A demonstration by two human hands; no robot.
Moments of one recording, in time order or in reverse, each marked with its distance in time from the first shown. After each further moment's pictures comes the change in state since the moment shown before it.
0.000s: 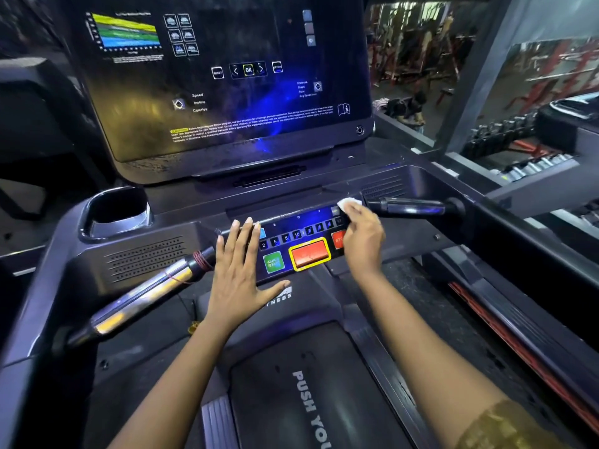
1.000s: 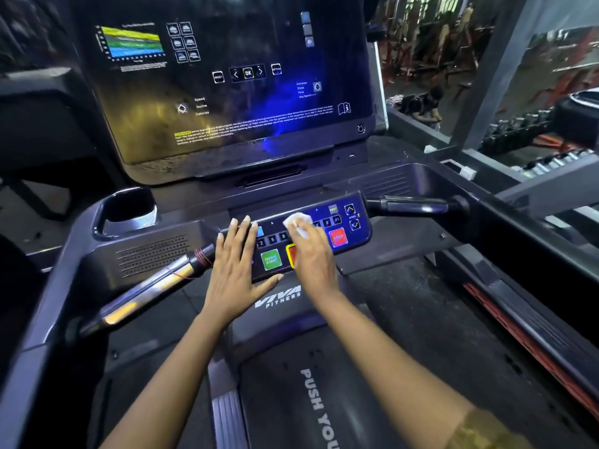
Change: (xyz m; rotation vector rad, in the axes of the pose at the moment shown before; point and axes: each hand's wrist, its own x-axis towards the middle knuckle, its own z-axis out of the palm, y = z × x) left_hand 0.002 -0.001 -0.006 -0.014 -0.058 -0.006; right_hand -0.052 -0.043 0.021 -0.061 -0.246 -0.253
